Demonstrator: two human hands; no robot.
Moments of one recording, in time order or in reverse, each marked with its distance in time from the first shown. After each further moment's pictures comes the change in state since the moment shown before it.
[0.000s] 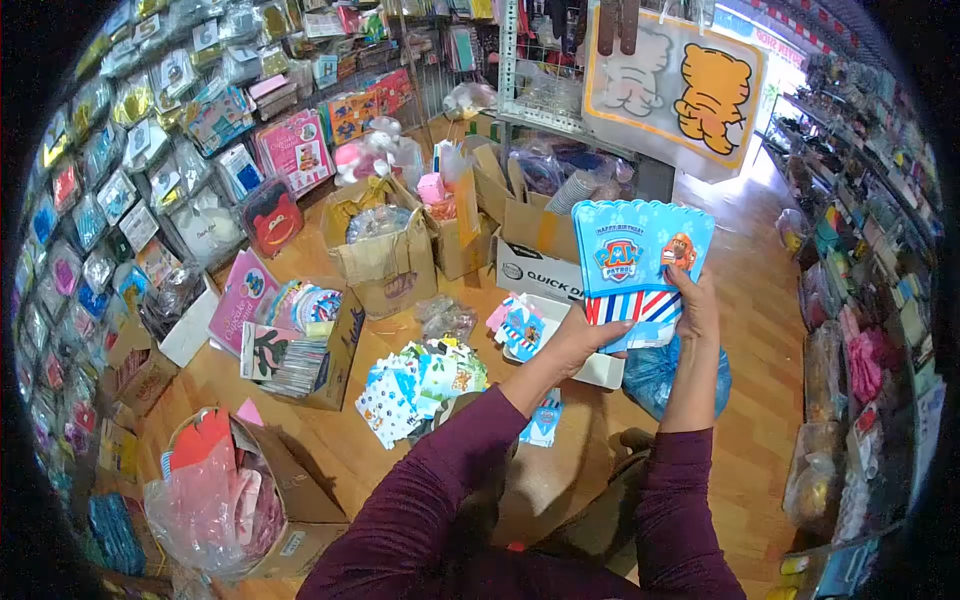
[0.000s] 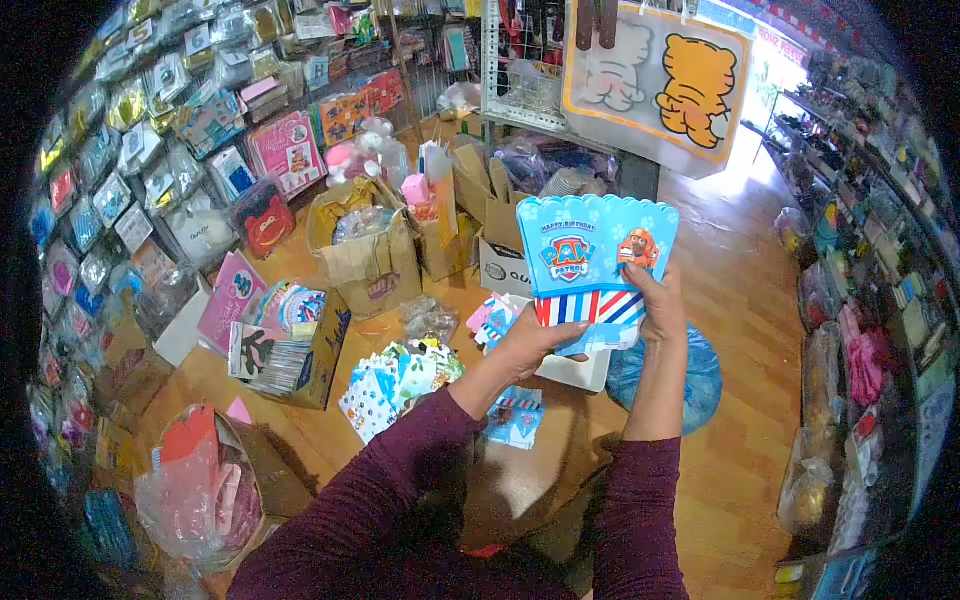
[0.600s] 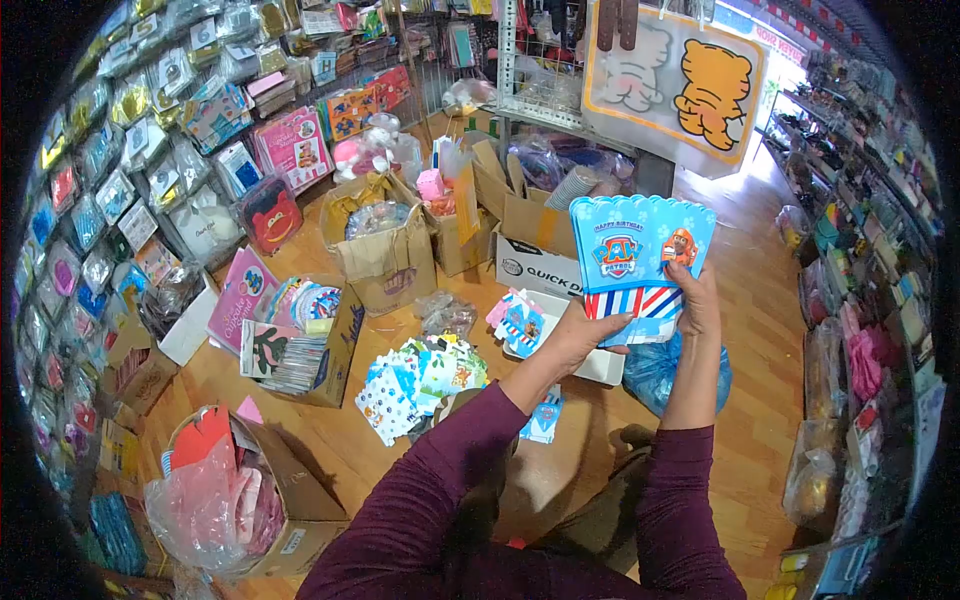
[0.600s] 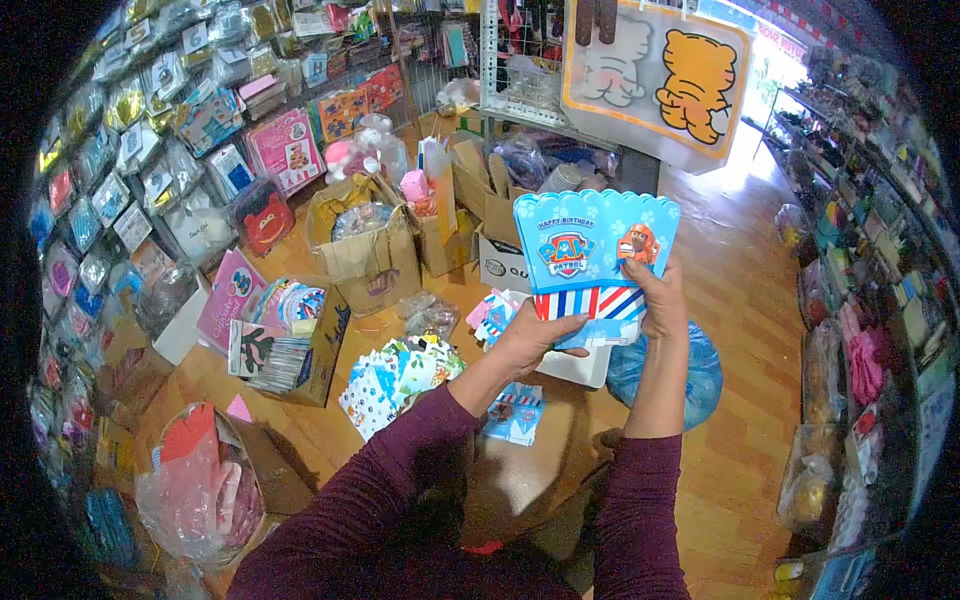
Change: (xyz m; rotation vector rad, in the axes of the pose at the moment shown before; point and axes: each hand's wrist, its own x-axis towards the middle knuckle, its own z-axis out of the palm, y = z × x) left_hand 0.000 0.000 0.003 0.003 0.045 -0.010; right_hand 0.001 0.000 0.000 -0.032 -0.001 -0.027
